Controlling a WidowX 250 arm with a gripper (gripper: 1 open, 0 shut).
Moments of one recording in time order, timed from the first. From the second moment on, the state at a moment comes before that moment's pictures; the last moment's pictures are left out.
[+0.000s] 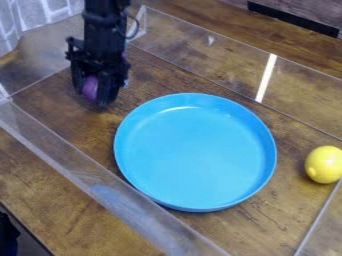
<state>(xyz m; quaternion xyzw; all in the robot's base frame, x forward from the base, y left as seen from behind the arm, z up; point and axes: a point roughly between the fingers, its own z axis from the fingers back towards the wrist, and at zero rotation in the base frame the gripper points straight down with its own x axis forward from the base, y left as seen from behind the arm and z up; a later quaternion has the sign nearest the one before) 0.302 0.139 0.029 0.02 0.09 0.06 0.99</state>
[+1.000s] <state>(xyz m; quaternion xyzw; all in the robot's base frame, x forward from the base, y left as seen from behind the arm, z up) 0.310 0.162 0.021 0.05 0.10 0.08 0.99</state>
